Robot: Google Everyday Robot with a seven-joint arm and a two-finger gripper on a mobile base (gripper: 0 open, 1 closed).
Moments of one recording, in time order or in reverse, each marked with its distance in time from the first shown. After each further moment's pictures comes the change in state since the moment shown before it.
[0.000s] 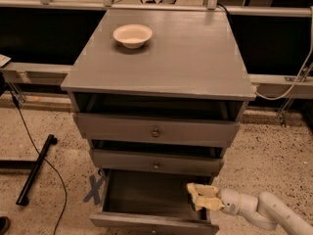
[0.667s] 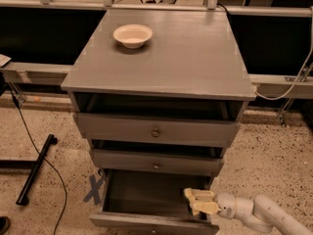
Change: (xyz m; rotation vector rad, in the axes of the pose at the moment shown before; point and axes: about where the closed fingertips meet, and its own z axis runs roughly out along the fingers) arm 0.029 -0.010 0.005 -0.004 0.021 0.043
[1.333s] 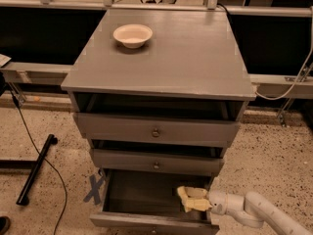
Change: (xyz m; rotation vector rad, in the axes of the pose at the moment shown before) arm 0.008 -0.021 0.028 0.027 0.036 -0.018
